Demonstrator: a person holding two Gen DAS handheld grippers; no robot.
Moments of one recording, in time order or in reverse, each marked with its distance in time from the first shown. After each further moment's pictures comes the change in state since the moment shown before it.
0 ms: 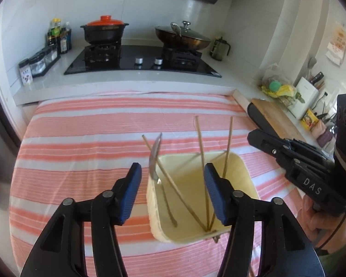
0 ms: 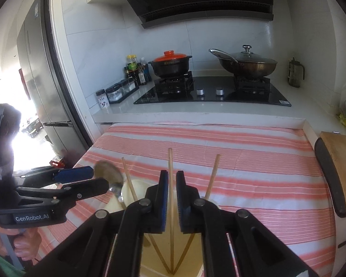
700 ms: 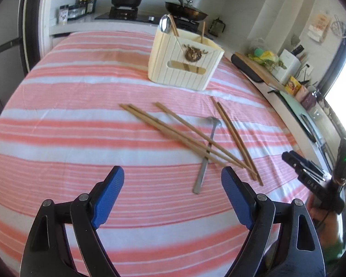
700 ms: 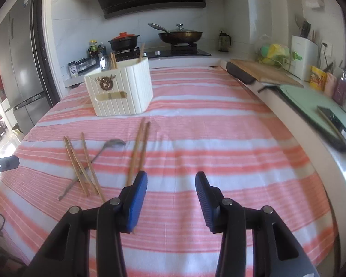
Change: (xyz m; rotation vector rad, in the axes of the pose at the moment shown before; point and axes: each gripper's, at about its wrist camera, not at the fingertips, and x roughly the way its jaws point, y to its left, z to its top) left arm -0.112 -0.030 -0.291 -0.111 0.083 -0.029; right arm -0.192 -0.005 -0.307 0.130 0.054 -0.320
